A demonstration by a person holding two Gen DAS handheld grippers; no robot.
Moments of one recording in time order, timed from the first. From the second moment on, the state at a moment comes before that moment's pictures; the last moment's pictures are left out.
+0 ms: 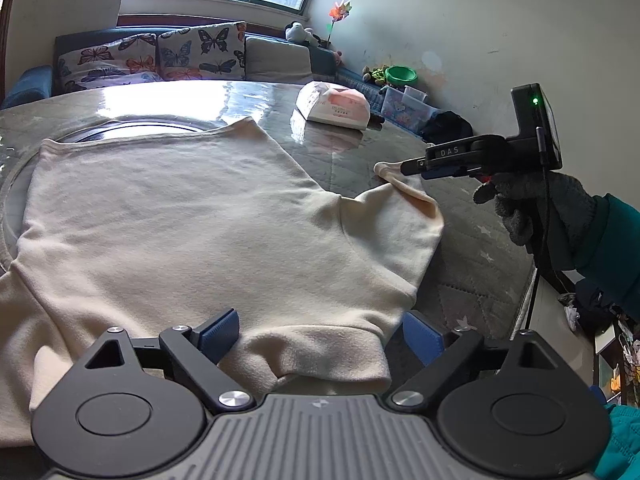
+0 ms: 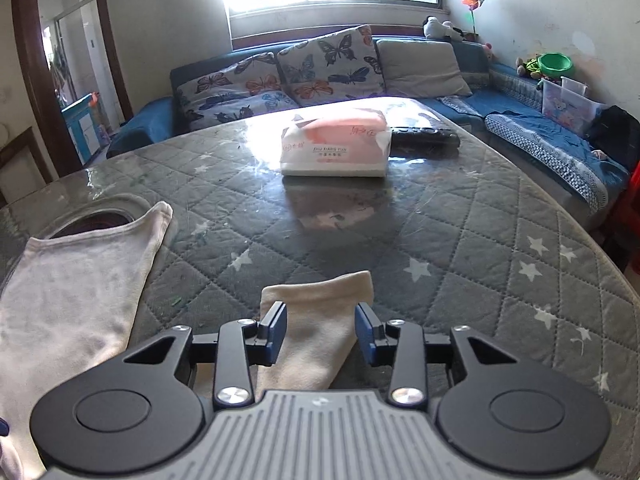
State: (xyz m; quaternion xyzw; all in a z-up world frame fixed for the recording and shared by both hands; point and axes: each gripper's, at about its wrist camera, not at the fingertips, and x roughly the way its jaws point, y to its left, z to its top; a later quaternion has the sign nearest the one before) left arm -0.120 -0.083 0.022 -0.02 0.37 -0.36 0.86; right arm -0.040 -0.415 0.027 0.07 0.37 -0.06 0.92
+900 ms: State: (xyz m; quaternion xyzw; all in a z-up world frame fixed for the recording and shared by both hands) left arm -0.119 -0.085 0.021 -0.02 0.37 -0.36 0.85; right arm -0.040 -0.410 0.016 0.03 0.38 -0.07 0.92
